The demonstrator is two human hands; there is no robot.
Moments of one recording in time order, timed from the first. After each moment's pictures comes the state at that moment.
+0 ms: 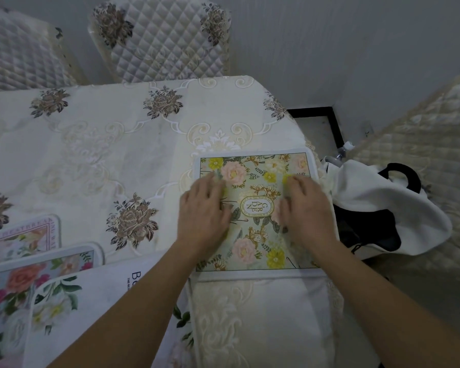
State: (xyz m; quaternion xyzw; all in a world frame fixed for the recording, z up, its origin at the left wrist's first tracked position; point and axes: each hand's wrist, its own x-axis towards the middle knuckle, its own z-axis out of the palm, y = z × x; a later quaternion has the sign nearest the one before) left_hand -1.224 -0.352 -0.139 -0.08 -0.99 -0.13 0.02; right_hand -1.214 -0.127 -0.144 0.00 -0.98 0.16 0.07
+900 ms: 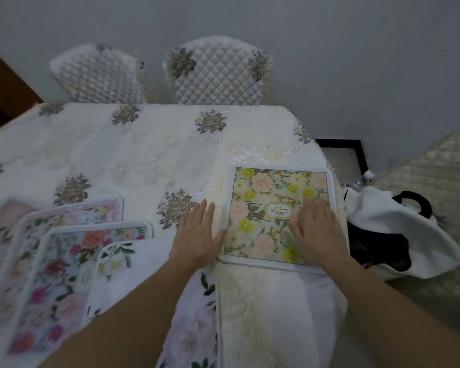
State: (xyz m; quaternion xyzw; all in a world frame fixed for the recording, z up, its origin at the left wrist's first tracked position) left_hand -1.141 -0.425 -0.114 -0.01 -0.99 -0.09 -0.11; right_hand -1.174 -0.136 -0.119 0.04 -0.99 0.09 -0.08
